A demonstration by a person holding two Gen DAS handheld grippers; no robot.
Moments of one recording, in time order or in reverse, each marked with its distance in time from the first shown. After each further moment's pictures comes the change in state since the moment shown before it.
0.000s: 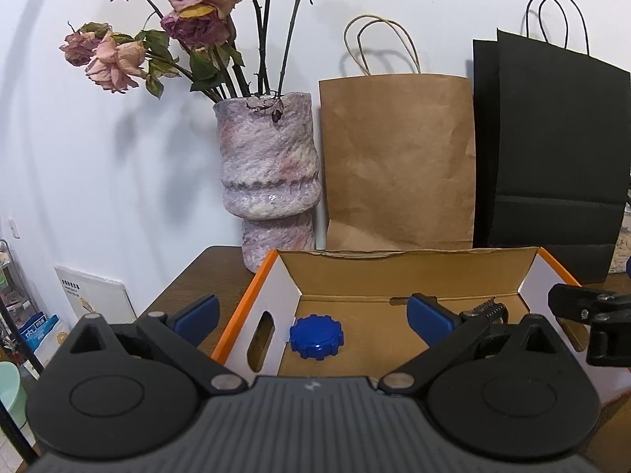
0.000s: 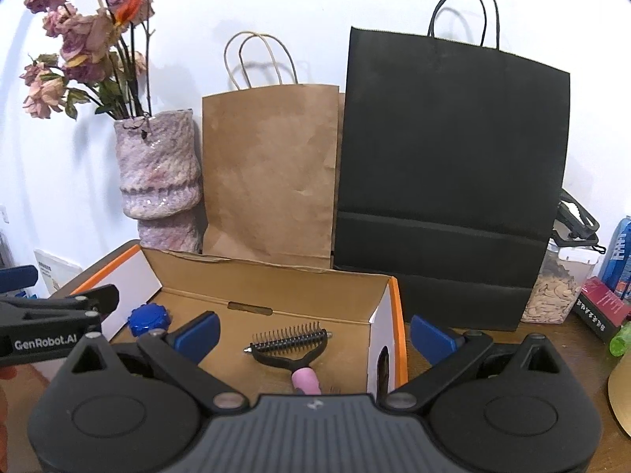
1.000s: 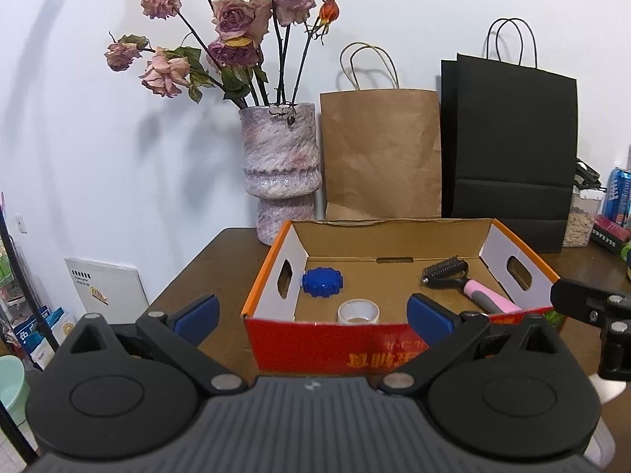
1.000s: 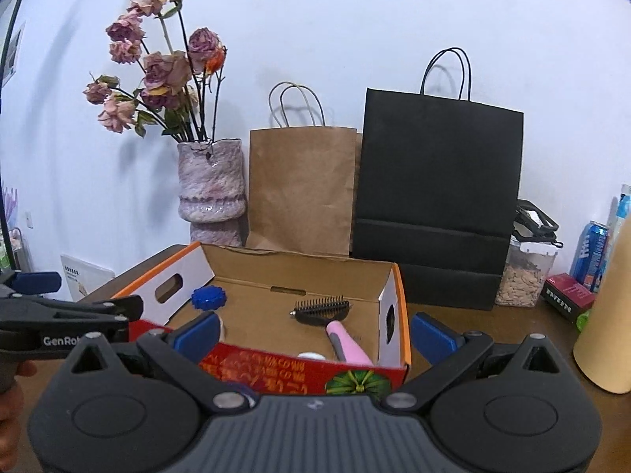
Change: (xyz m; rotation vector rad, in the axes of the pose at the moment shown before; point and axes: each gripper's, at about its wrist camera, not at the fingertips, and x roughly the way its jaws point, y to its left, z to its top) left arm -0.112 0.028 -0.044 0.007 -0.019 -0.048; right arm -0.130 0.032 -0.053 -0.017 -0.097 0.008
